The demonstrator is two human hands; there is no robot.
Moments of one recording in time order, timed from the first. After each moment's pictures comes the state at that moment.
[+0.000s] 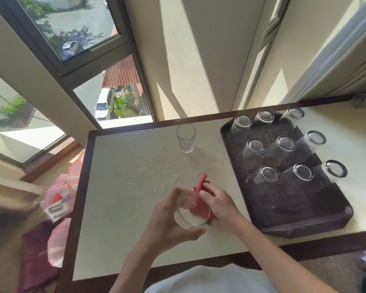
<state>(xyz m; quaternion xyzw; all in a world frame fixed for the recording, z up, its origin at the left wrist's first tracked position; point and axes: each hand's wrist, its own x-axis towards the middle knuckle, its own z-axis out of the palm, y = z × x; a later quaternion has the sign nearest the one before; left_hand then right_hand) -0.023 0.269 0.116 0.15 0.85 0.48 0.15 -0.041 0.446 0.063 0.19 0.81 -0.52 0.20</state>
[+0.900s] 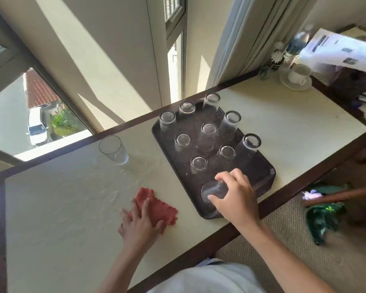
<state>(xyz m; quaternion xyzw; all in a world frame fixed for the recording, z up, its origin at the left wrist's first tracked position) -0.039 0.349 0.006 0.06 0.94 0.11 0.30 0.041 0.583 0.085 0.26 0.93 -0.22 -0.12</state>
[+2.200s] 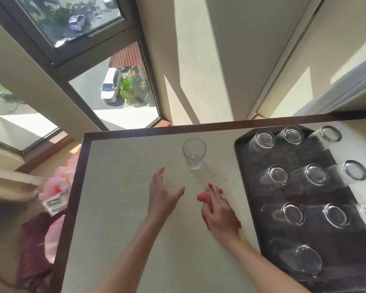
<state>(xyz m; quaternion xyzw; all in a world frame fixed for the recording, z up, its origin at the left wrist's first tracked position) -0.166 0.282 0.011 -0.13 0.87 0.47 0.10 -0.106 0.448 -0.017 0.11 0.92 -0.36 0.05</state>
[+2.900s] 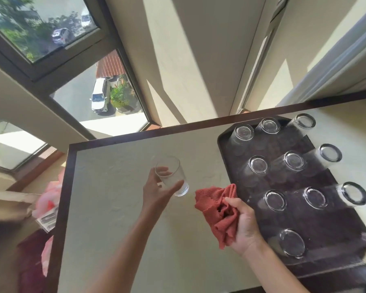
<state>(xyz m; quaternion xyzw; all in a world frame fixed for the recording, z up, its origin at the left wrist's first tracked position) -0.172 0.304 0.030 -0.11 0.81 0.57 0.10 -0.080 0.496 0.045 0.35 0.24 -0.89 0.15</state>
